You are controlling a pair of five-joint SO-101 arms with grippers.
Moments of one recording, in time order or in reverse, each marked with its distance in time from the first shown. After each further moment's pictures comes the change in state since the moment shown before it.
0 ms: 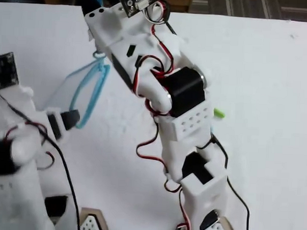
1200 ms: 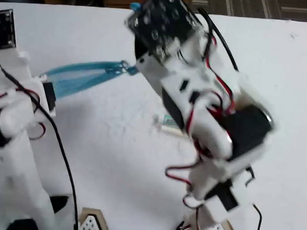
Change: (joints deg) left arm 2.2 17.0 -26.3 0.1 -7.2; right arm 6.9 -18.5 5.4 28.2 19.3
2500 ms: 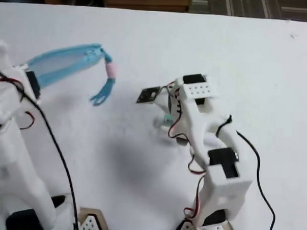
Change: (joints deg) left arm -4.2 3.9 -6.0 0.0 1.6; right arm 17.8 17.4 83.8 -13.5 38.2
